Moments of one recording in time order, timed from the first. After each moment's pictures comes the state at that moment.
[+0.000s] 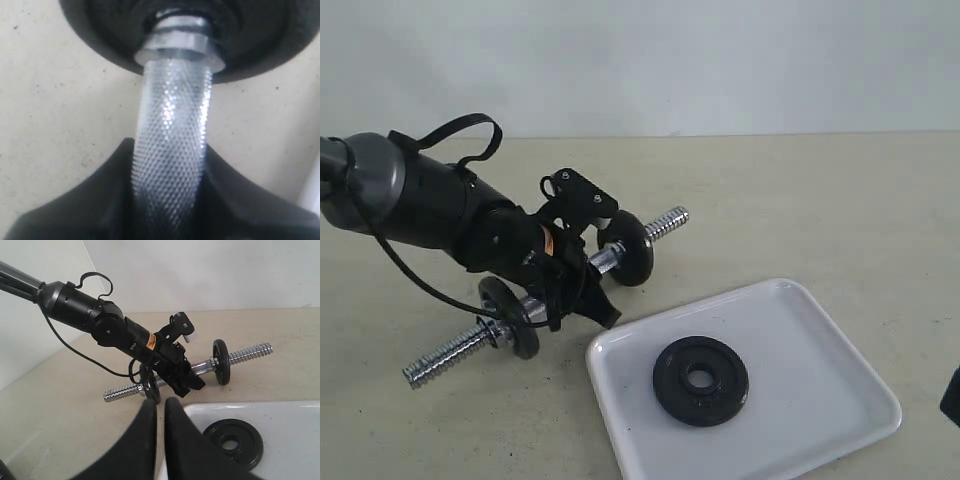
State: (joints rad) left arm -0.56 2.05 -1.07 0.15 0.16 0.04; right arm 0.16 0.00 -0.21 1.02 0.71 -0.65
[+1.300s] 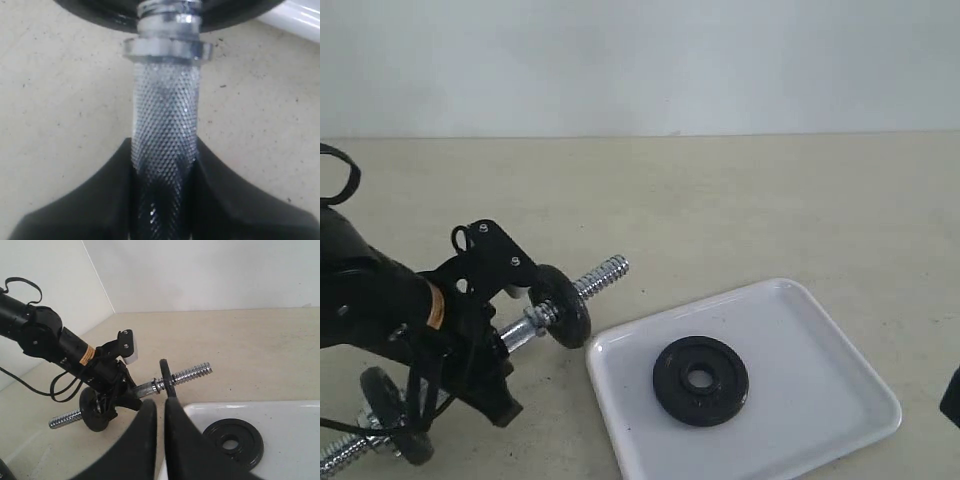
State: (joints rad) left arm -0.56 1.66 -0.68 0.24 0.26 0.02; right arm 0.16 0.00 -0.21 1.02 0.71 -0.65
